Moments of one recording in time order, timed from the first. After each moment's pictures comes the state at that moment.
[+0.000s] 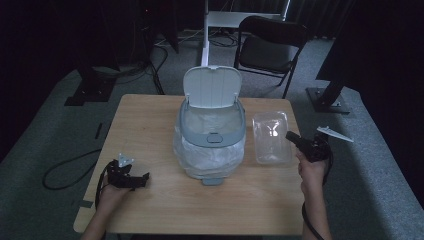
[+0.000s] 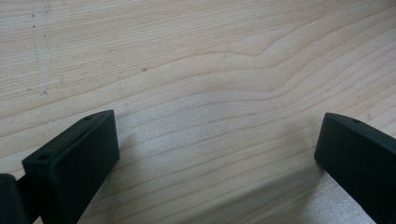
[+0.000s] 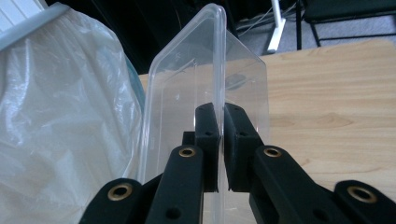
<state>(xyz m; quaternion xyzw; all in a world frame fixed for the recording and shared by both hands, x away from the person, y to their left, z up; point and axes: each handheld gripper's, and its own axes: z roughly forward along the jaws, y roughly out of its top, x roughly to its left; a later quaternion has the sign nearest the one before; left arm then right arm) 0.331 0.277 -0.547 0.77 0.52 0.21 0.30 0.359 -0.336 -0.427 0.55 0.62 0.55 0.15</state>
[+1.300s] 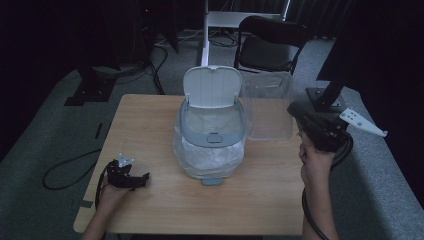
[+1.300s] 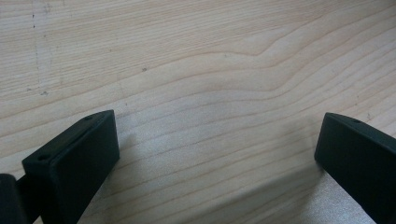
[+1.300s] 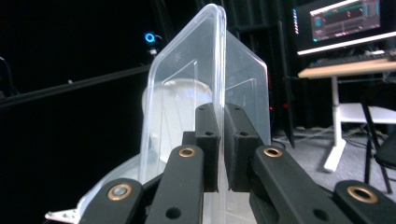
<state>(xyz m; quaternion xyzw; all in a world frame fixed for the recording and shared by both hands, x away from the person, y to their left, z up) 0.331 0.277 -0.546 0.77 0.52 0.21 0.30 0.306 -0.286 -0.292 0.36 0.58 0.70 0.23</state>
